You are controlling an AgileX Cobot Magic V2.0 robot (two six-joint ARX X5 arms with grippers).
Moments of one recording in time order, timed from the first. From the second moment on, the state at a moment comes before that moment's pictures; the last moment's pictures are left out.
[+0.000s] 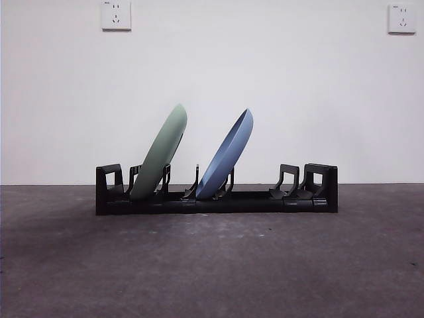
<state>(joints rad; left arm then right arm) -0.69 0.99 1.27 -0.89 0.05 0.09 0.50 1.28 1.92 -1.35 -0.20 0.00</state>
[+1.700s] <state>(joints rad) -0.68 0.87 1.27 -0.82 0.03 0.11 0.50 1.27 1.68 -1.35 -0.05 -0.03</state>
